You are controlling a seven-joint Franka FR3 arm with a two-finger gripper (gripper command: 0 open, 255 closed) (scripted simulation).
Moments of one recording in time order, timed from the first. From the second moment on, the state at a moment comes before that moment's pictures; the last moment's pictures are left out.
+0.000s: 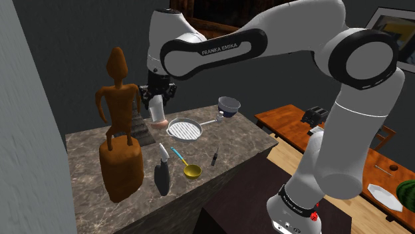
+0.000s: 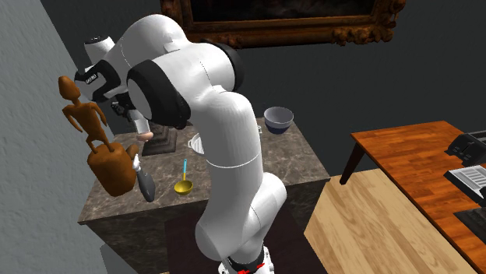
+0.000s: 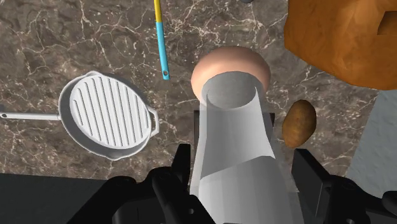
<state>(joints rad) 0.37 0.18 0.08 -1.83 -0.16 2.15 0.70</state>
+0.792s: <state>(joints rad) 0.37 0.25 0.08 -1.89 -0.18 2.28 0.74</state>
